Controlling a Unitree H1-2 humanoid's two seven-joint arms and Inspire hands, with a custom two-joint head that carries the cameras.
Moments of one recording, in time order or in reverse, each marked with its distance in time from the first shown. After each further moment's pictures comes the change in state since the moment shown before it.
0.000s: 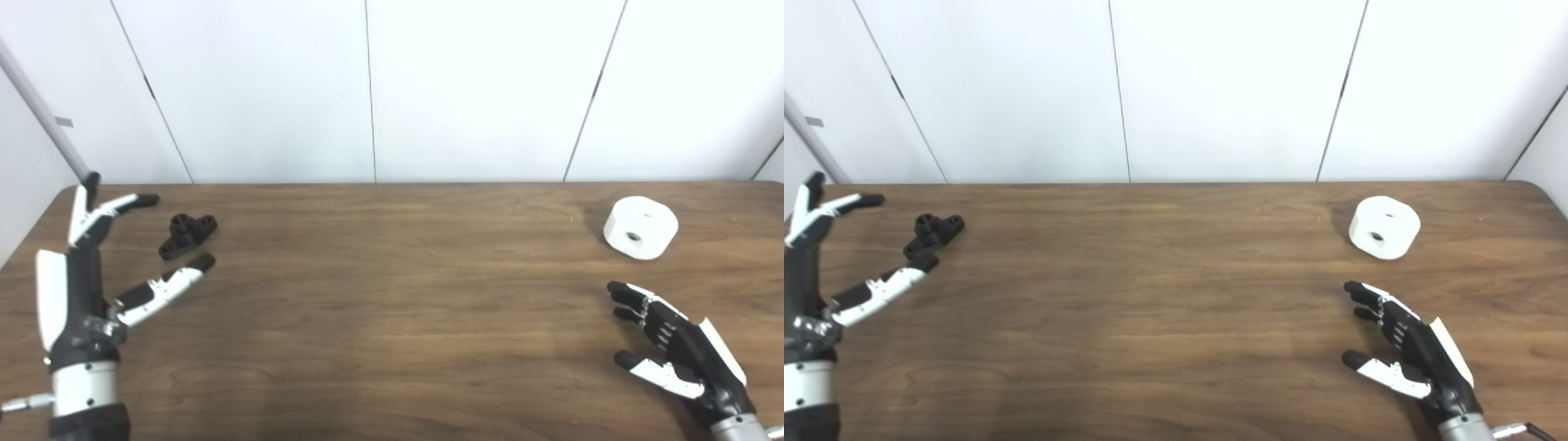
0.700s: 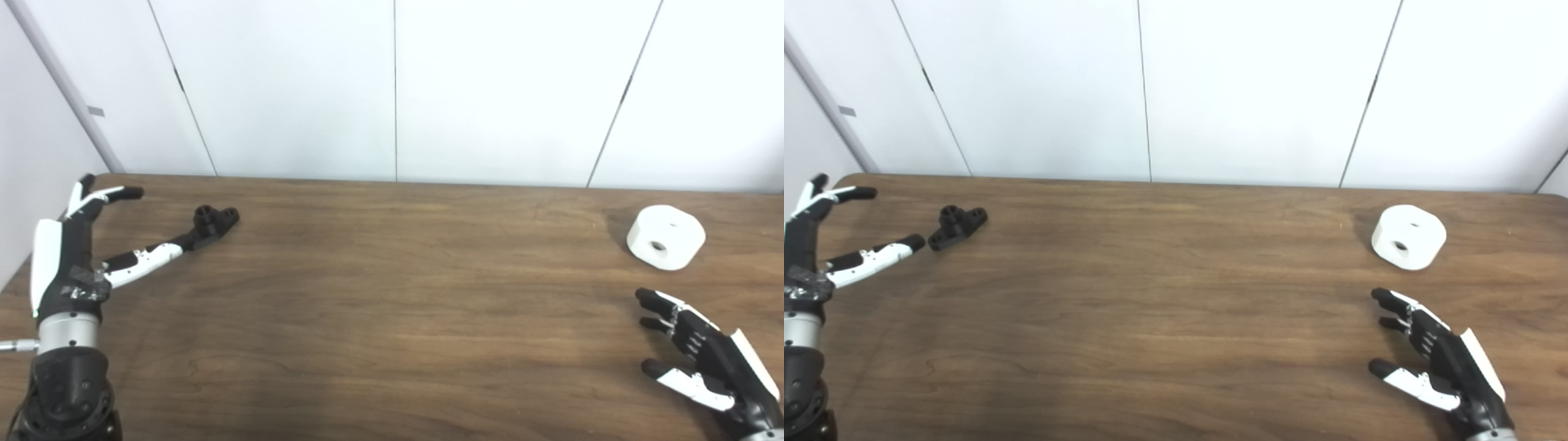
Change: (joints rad) left arm -0.119 0.084 0.103 0.185 -0.008 0.213 -0.165; right arm -0.013 -0.018 -0.009 0.034 -0.011 -0.033 0.004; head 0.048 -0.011
